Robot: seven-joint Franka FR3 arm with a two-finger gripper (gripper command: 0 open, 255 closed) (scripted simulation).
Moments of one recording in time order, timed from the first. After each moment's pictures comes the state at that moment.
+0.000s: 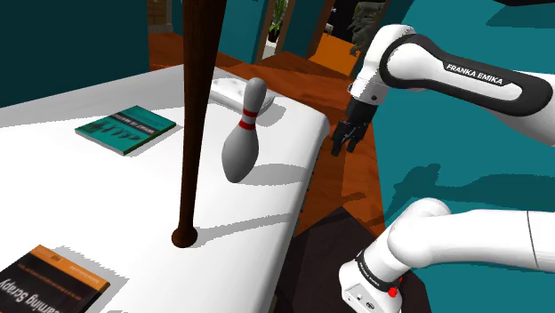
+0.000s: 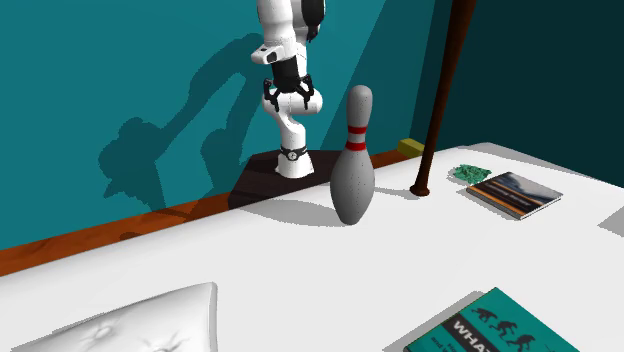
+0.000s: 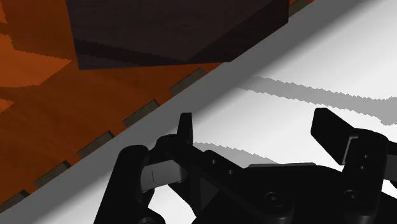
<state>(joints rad) 0.00 -0.76 0.01 -2.45 0.12 1.53 0.01</state>
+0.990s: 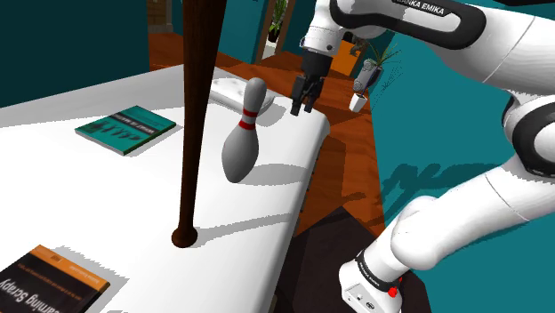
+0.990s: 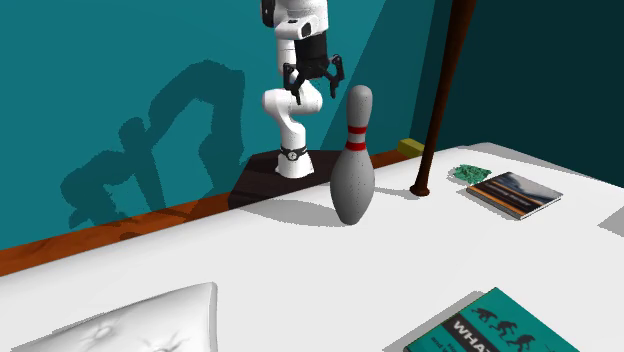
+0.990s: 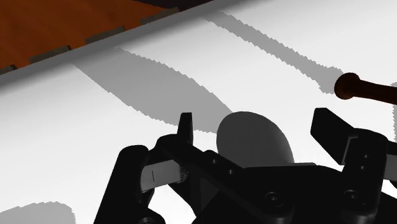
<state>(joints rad) 0.10 -0.27 0.08 -1.89 0.14 1.48 -0.09</state>
